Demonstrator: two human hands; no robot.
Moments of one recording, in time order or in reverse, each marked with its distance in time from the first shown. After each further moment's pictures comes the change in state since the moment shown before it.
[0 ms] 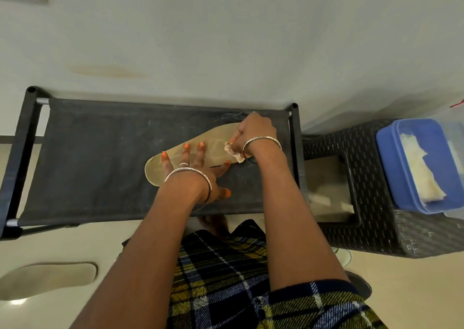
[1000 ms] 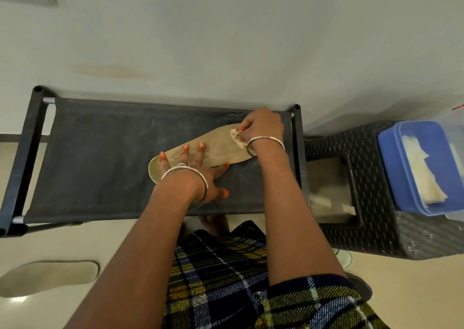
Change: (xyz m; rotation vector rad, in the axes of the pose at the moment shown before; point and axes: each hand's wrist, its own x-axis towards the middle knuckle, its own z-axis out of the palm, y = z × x) left_hand -0.006 -0.011 -0.002 0.000 -0.034 0.021; right_hand 0.002 0.000 -0.006 0.050 0.186 -0.058
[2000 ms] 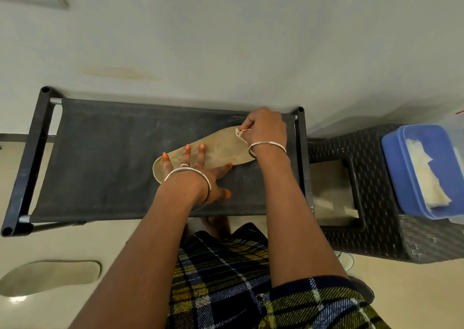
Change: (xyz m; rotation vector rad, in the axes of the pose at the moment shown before) left_hand 0.000 -0.005 0.002 -0.026 0.034 -0.006; right_hand -0.007 -0.004 0.001 0.008 0.091 -0.092
